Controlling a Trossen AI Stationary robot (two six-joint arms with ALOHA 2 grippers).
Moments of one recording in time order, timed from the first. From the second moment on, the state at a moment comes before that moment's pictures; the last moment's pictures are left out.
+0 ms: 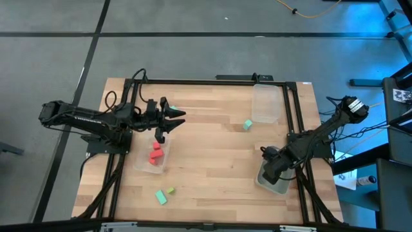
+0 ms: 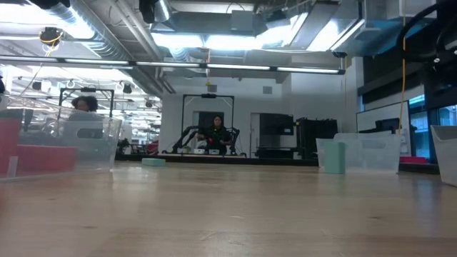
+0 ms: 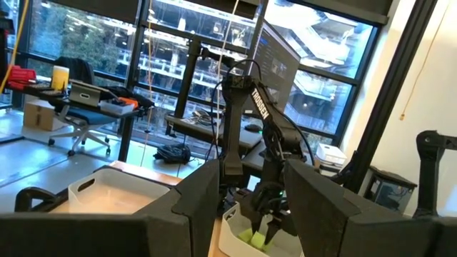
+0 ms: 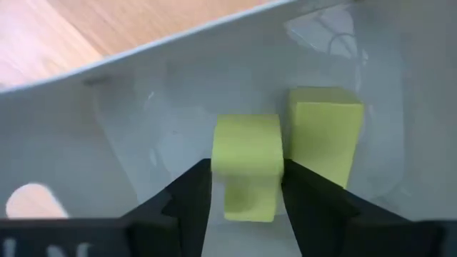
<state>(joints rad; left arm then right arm) -0.04 0.91 0.56 0.61 -0.14 -0.25 0.62 1.27 0.68 -0.87 -0.09 1.36</state>
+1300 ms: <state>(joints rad) -0.04 0.86 0.56 0.64 -0.13 -0.31 0.33 1.18 0.74 0.52 0.36 0.37</state>
